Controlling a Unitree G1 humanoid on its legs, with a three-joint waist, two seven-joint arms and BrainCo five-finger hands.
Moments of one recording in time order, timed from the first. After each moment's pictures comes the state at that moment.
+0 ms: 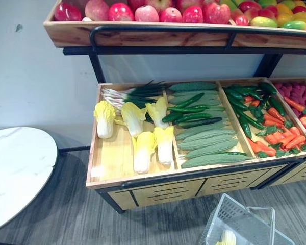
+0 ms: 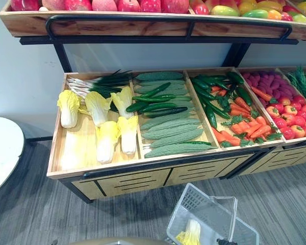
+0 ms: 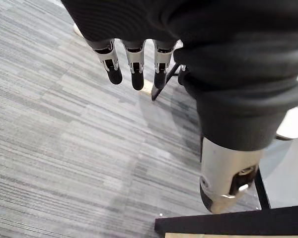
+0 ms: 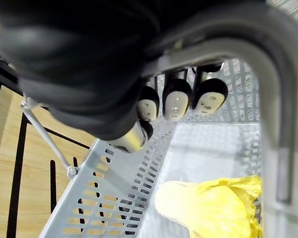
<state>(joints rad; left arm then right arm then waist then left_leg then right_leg) 0.24 0.02 0.65 0.92 0.25 -0.08 0.45 0.10 -0.13 -0.60 1.12 -0.19 -0.07 -0.16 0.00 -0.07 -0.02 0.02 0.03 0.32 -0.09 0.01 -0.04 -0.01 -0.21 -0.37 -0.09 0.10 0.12</state>
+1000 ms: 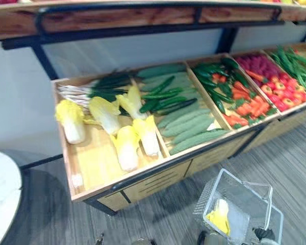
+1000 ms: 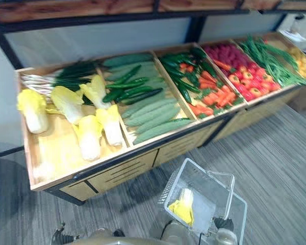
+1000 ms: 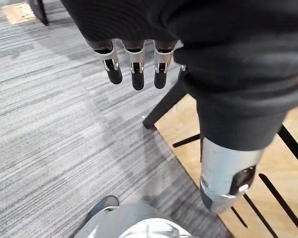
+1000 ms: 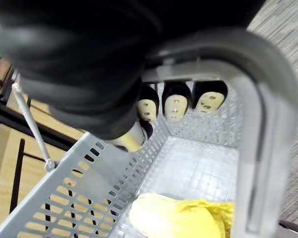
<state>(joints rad) 0.21 0.15 0.21 1.00 0.33 -0.12 0.23 0.03 -0.15 -0.49 1.05 -0.18 -0.10 -0.16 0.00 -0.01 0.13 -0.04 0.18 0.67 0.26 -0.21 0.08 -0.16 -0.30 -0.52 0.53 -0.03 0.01</state>
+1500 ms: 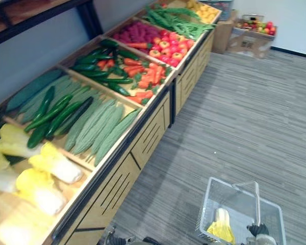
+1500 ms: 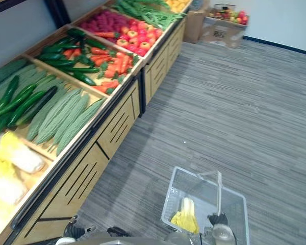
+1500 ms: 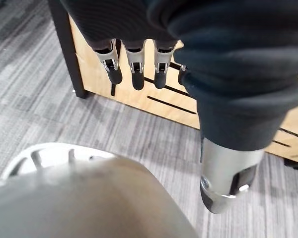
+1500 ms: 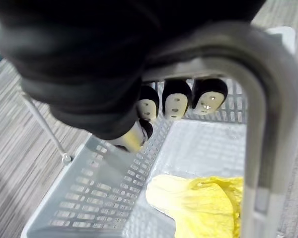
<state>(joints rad) 0.15 0.09 0.20 1.03 0.32 -0.12 0.22 0.00 -0.19 -0.37 1.14 -0.26 -0.10 -0.17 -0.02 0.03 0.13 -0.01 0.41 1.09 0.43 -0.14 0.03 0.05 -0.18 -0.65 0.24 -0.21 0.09</state>
